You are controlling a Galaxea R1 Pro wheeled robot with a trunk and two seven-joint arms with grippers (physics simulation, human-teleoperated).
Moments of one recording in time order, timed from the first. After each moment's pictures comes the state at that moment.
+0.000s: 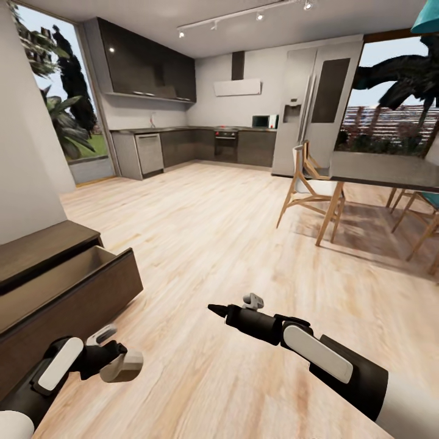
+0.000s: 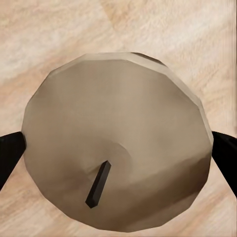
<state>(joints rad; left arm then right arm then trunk) -0.50 0.31 -0.06 -0.88 1.01 0.81 0.36 -0.71 -0.34 1.00 -1.38 -1.61 0.26 -0.19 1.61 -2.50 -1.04</state>
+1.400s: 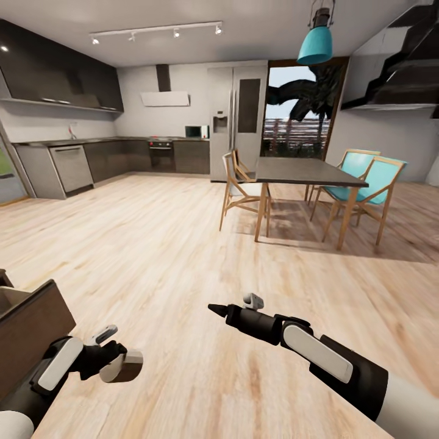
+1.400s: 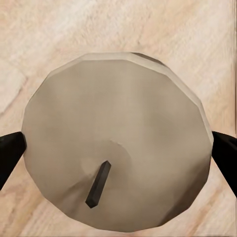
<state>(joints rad) -0.50 0.31 -0.06 -0.88 1.01 0.81 0.36 -0.71 -0.34 1.00 -1.38 -1.63 0.26 -0.19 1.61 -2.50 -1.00</state>
